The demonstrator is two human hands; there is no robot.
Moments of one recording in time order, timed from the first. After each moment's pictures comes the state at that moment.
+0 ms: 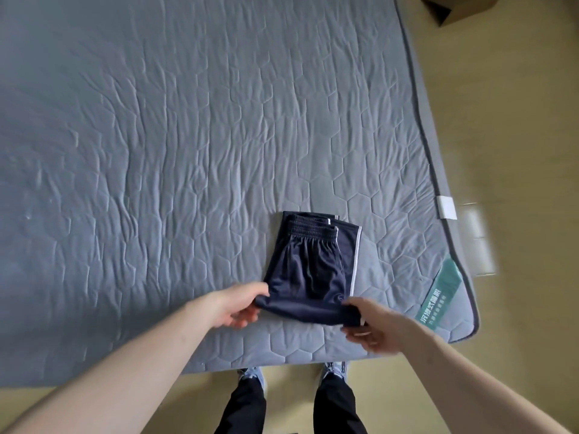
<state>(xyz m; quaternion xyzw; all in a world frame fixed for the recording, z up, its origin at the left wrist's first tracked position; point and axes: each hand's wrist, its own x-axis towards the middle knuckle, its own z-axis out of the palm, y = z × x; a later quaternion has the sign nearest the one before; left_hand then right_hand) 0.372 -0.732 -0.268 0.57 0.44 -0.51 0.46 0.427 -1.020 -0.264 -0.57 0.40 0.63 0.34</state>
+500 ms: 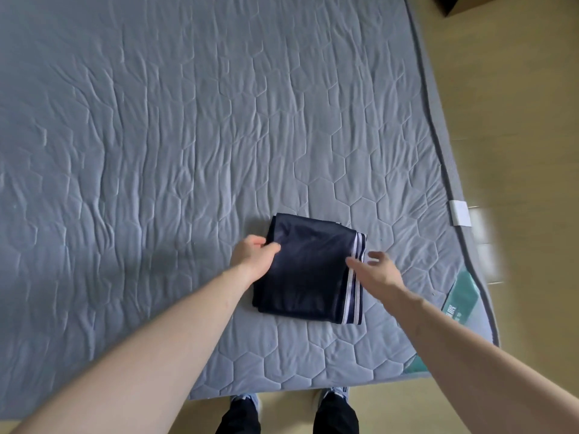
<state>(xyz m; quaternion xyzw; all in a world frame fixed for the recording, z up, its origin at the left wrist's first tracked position) 0.467 -0.746 -0.352 0.73 0.45 -0.27 0.45 0.511 -0.994 -0.327 -0.81 0.29 0.39 0.33</state>
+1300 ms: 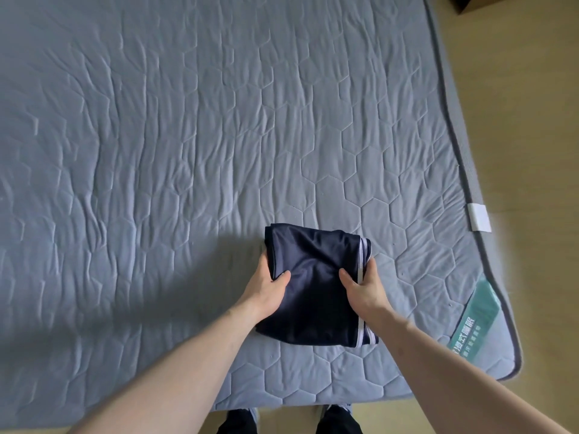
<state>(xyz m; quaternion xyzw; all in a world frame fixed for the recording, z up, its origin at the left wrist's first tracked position) 0.420 -0.766 -0.390 0.72 0.35 -0.27 0.54 0.475 -0.976 -0.401 -0.78 0.22 0.34 0.47</state>
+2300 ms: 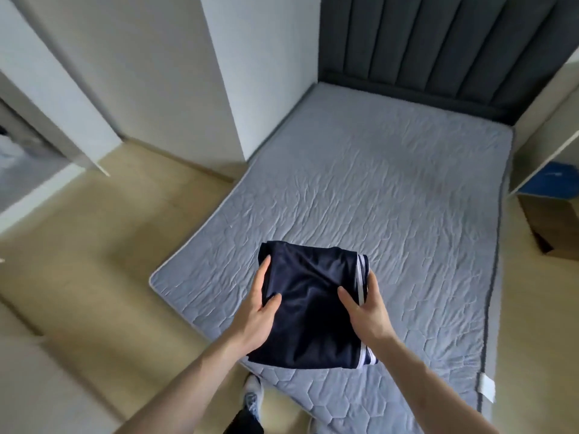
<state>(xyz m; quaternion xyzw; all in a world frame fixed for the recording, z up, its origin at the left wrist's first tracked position) 0.194 -0.699 0.120 0.72 0.39 0.11 0.57 0.381 -0.846 0.103 -0.74 -0.17 0.36 0.54</state>
